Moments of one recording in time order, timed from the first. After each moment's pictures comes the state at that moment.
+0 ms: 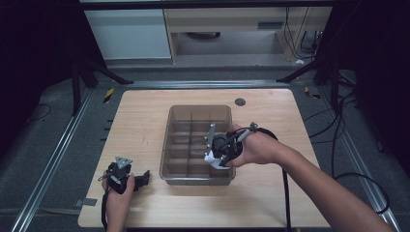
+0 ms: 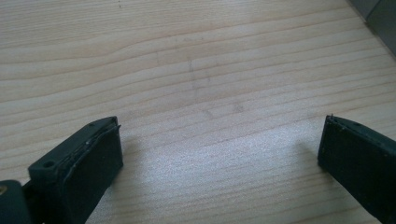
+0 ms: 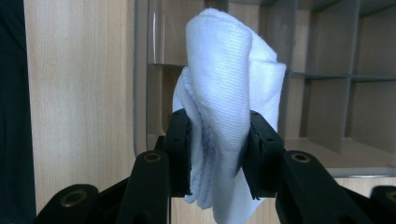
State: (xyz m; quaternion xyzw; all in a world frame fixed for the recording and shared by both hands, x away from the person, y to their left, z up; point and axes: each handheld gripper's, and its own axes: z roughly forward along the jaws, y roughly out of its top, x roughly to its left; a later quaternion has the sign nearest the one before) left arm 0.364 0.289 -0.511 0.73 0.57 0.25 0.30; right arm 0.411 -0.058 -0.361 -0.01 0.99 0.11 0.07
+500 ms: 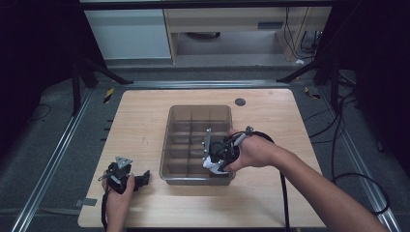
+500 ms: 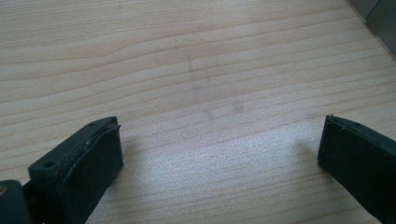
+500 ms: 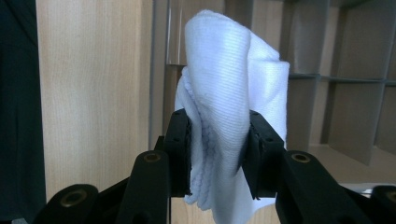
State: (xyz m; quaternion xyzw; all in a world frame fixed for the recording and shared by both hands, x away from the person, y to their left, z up) left arm 0.364 0.289 -0.511 0.73 0.57 0.25 0.30; right arm 0.405 -0.050 -0.372 -0.02 0.99 0.09 0.05
